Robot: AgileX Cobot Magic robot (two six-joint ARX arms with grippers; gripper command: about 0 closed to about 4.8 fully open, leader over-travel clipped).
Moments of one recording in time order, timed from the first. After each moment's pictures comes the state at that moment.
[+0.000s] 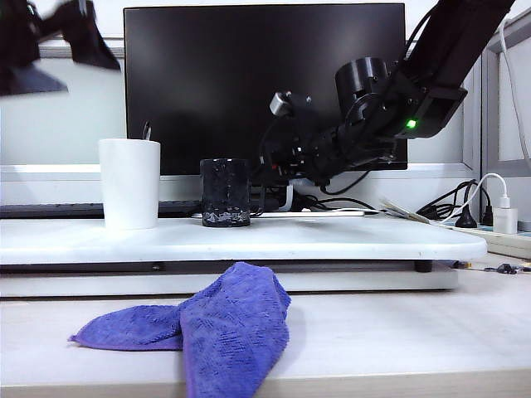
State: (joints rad) left arm -0.17 1.25 0.67 0.51 0.19 -0.15; right arm 0.39 2.12 1.38 0.54 -0.40 -0.11
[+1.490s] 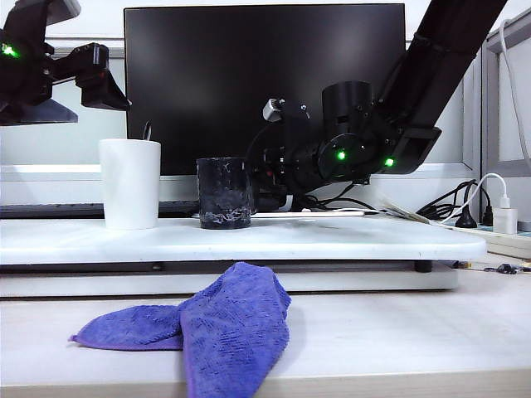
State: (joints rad) left arm -0.17 1.35 0.67 0.57 0.19 -0.03; right arm 0.42 2.26 1.45 0.78 -0.34 0.01
